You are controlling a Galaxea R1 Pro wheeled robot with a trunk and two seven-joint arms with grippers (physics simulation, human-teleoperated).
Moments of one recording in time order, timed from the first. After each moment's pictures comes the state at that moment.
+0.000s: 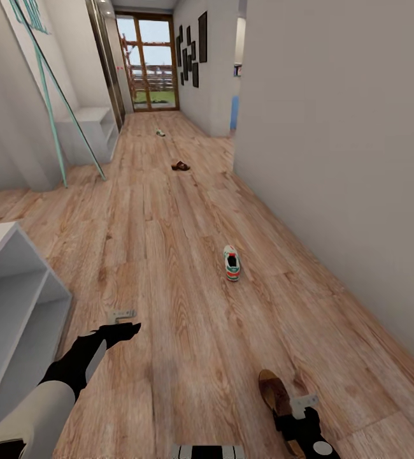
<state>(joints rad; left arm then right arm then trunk) -0.72 0.09 0.13 -0.56 0.00 0.28 -0.16 -0.41 -0.03 0.04 -0.33 0.14 -0.18 -0.04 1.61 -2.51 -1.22</state>
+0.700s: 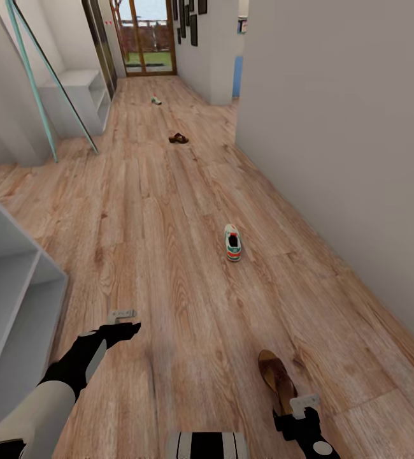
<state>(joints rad) -0.72 0.09 0.13 -0.56 0.00 0.28 -0.16 -0.41 -0.03 0.04 -0.33 0.14 -0.18 -0.04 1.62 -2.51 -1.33</state>
